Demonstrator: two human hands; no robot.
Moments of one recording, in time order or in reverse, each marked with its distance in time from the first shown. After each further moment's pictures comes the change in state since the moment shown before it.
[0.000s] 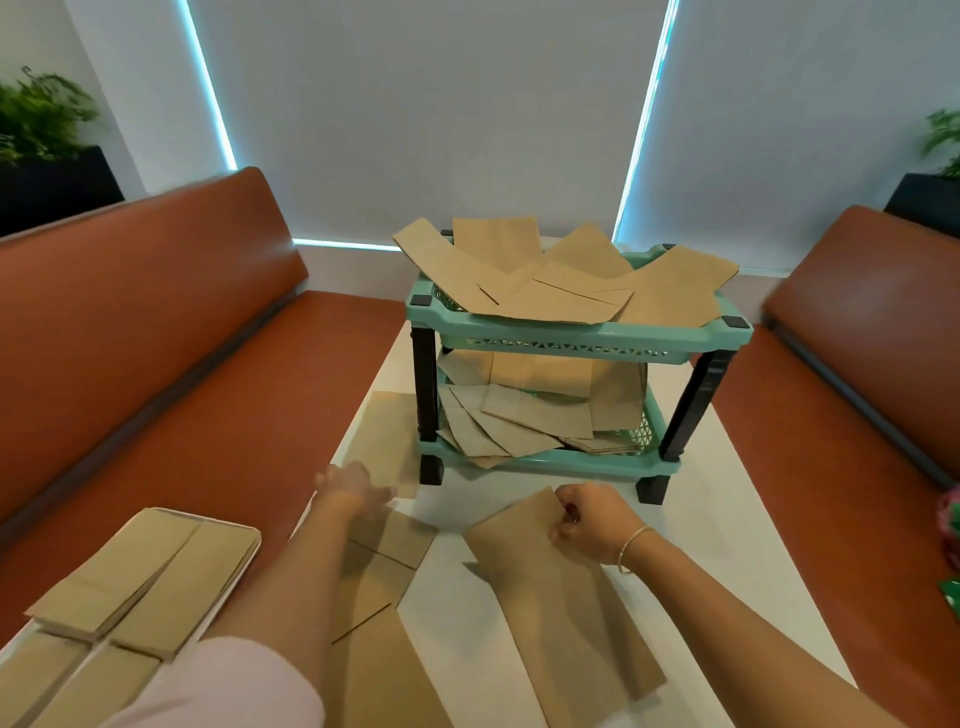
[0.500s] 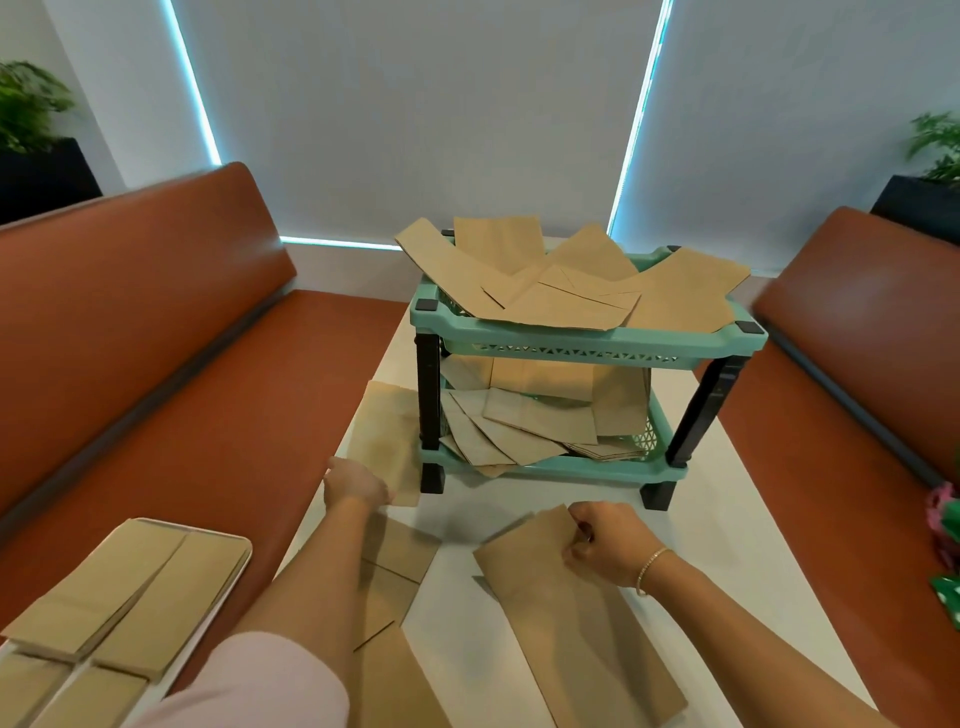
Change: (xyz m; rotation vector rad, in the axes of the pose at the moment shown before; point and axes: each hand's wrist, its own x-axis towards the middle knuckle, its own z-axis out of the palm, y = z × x) left_hand 0.016 0.018 -0.001 -0.460 0.115 -0.194; right_hand -0.005 0.002 0.003 -0.034 -0.023 0.017
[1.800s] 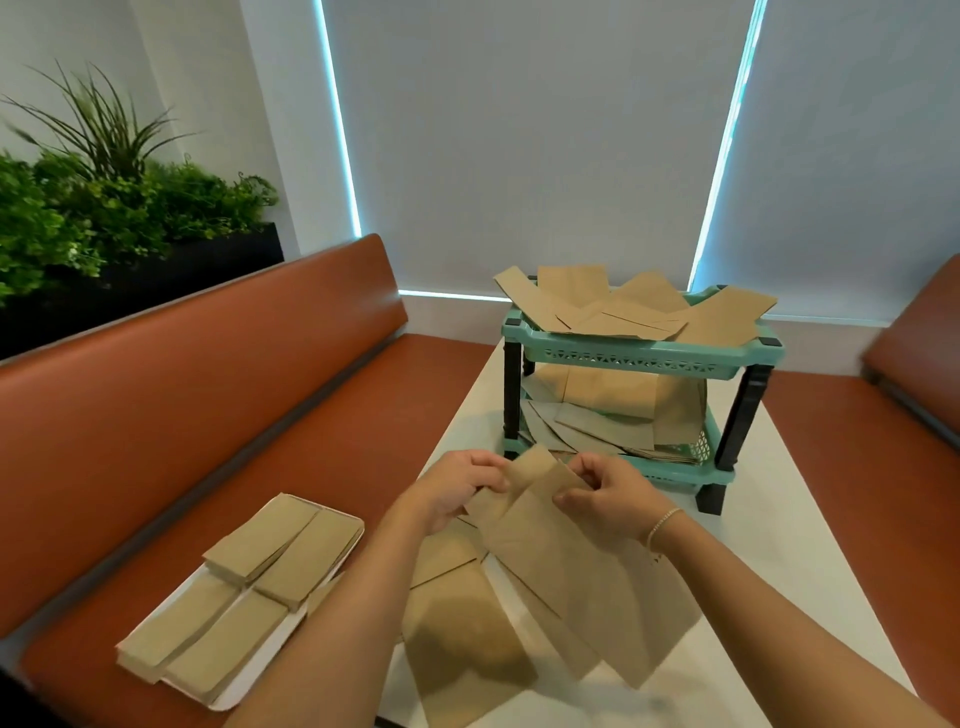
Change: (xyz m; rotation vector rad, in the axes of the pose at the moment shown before) left_hand -0.175 -0.014 -0.081 -0.397 -0.531 0.363; right_hand -0.076 -0.077 -0.028 0.544 0.064 -0.221
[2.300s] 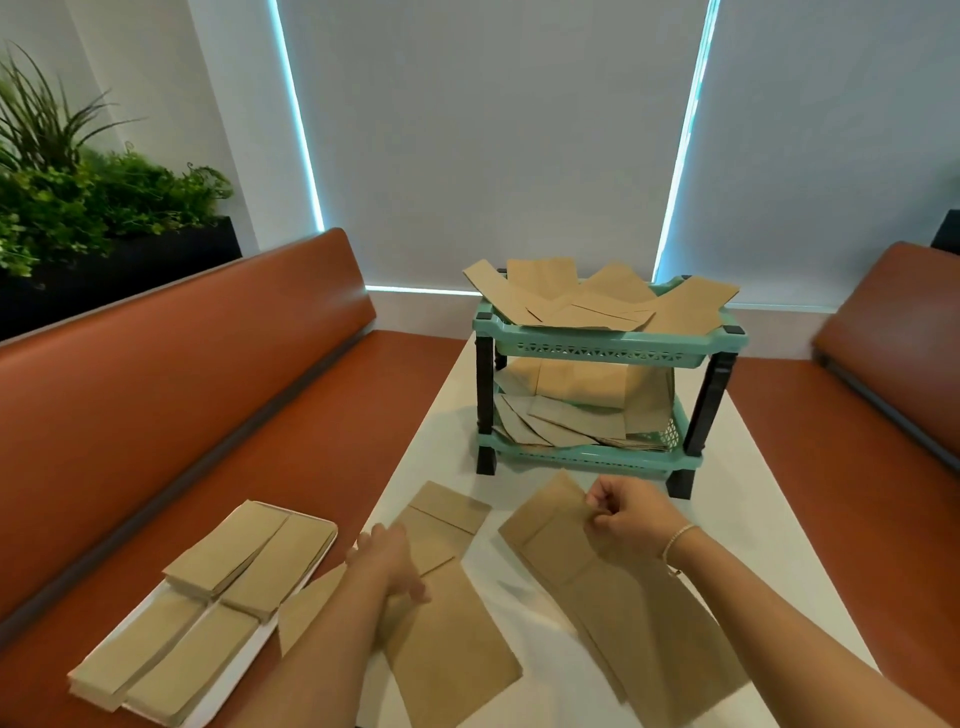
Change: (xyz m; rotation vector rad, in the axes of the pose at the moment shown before) left_hand 0.022 -0.103 -0.025 1.137 0.150 -0.346; right_hand -0.014 0.045 -0.011 -0.153 0.086 0.140
